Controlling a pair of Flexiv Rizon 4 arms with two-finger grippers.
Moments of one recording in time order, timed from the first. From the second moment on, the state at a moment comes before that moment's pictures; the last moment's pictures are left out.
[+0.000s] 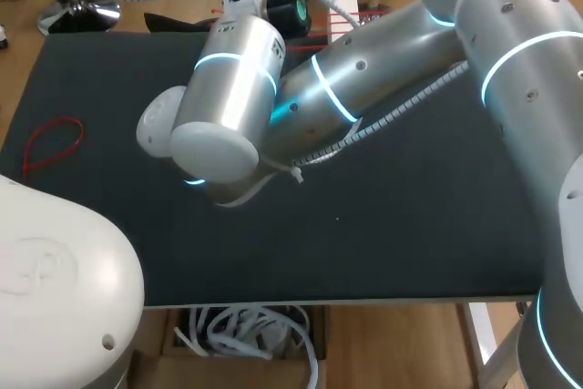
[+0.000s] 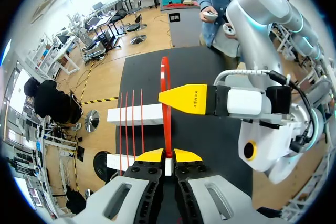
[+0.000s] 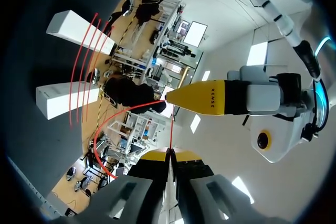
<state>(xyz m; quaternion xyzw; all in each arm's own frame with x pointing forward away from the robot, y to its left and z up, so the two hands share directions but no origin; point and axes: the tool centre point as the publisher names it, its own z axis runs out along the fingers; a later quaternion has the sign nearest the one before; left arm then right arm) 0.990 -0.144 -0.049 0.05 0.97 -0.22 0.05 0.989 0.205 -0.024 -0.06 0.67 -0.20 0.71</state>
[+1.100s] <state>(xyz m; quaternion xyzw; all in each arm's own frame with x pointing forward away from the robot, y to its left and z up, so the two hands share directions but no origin) 0.991 -0.143 -0.049 0.05 0.97 -0.22 0.05 0.989 0.224 -0.032 -0.07 0.68 -0.20 0.70</state>
